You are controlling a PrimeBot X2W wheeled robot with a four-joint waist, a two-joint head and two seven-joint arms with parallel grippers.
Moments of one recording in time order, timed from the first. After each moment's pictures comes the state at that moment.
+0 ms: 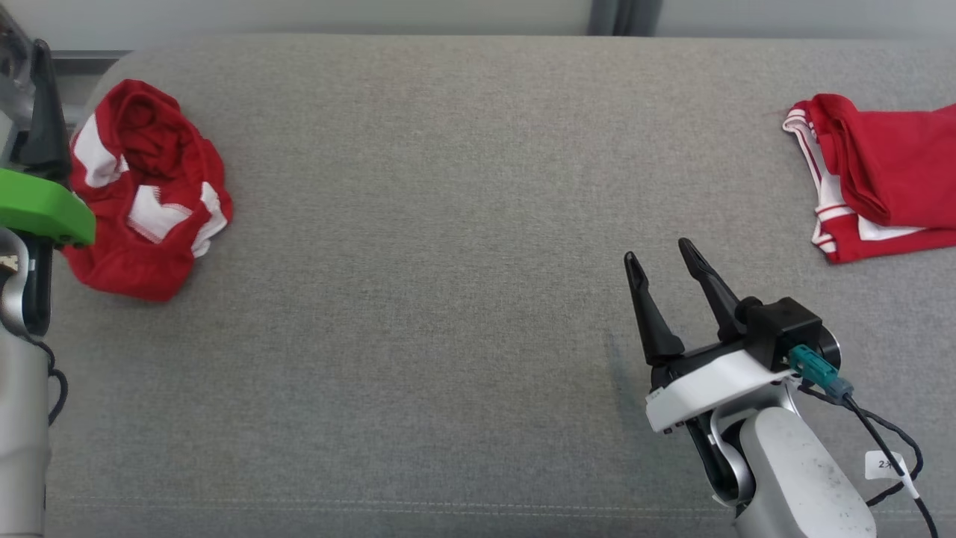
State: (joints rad) left arm -0.69 0.37 -0.02 0.49 -0.27 -0.13 -0.19; right arm -0.26 -0.05 0.19 0.26 0.20 0.13 -0.26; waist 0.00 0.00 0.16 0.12
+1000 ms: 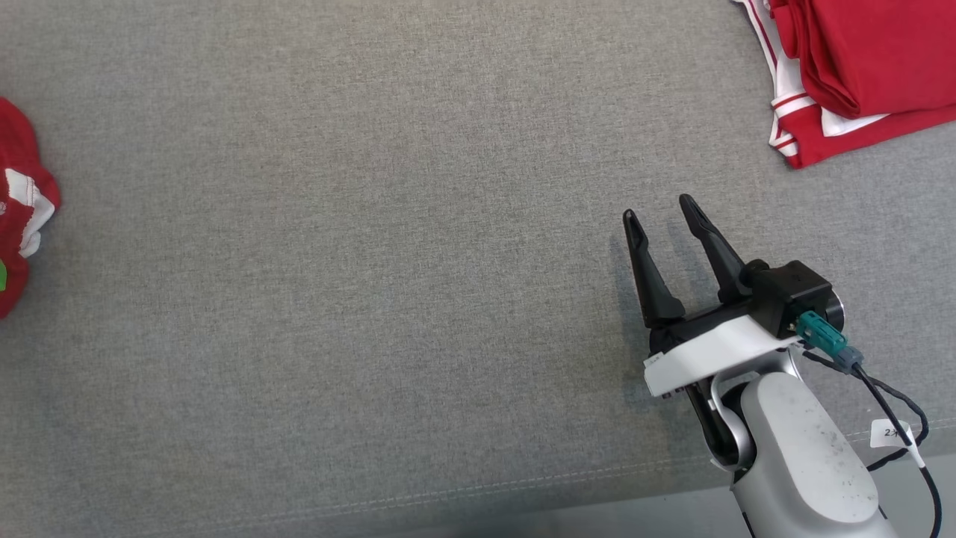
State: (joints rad) left arm -0.94 0.53 -0.19 1.14 -0.39 -0.12 -0.09; right arm -0.34 -0.05 0.19 0.24 0.20 0.13 -0.26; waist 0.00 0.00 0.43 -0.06
